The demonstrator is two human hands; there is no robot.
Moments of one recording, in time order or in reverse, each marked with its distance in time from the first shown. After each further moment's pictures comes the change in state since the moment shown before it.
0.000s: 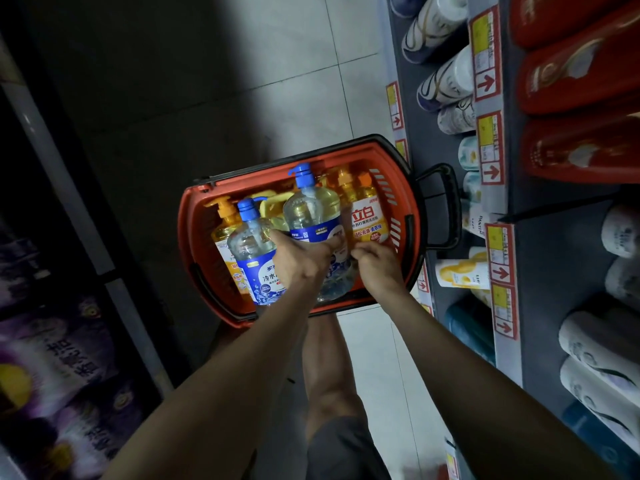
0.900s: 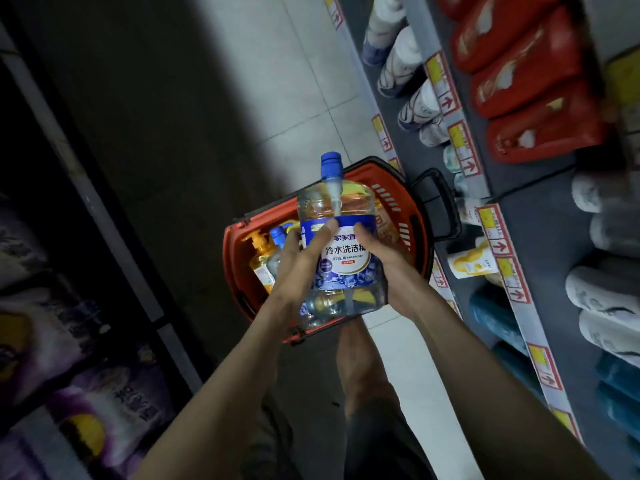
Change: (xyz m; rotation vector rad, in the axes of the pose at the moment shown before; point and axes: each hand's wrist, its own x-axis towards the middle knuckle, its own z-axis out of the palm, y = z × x) left_hand -0.050 0.030 -0.127 -0.290 -0.615 0.291; right_hand -0.114 -0.052 0.000 0.747 -0.324 -0.124
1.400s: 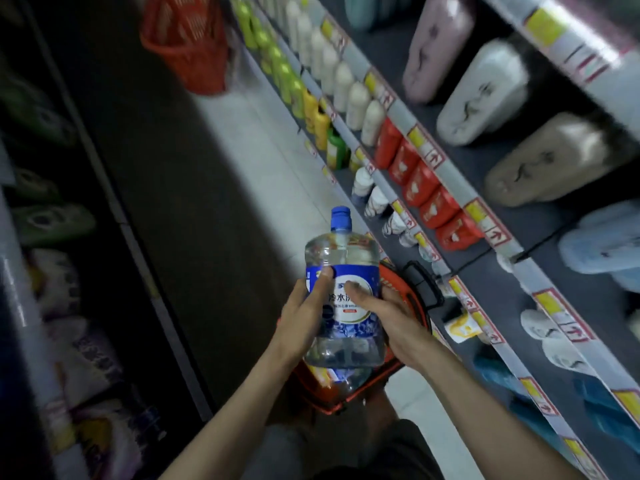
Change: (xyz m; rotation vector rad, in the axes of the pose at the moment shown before) left_hand -0.195 0.172 -0.060 0.163 -0.186 0.231; right_hand -0.211 -0.078 0.155 -0.110 -0.018 -0.369
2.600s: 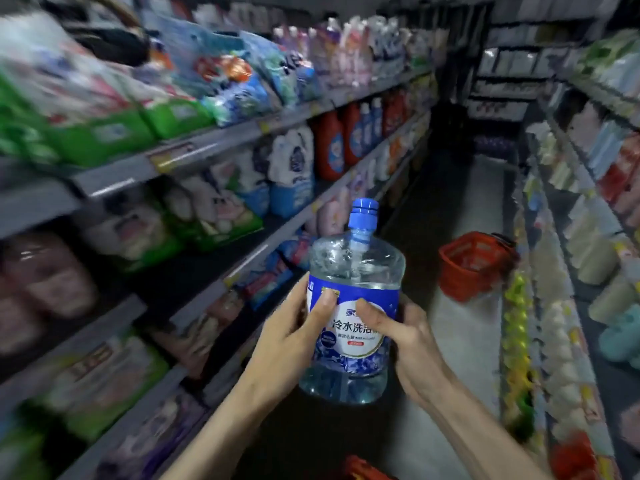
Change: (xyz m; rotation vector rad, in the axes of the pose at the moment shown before) left_hand -0.383 0.108 0.014 -0.078 0.924 0.895; right_hand -0.230 -0.170 0.181 -0.309 -1.019 -0.450
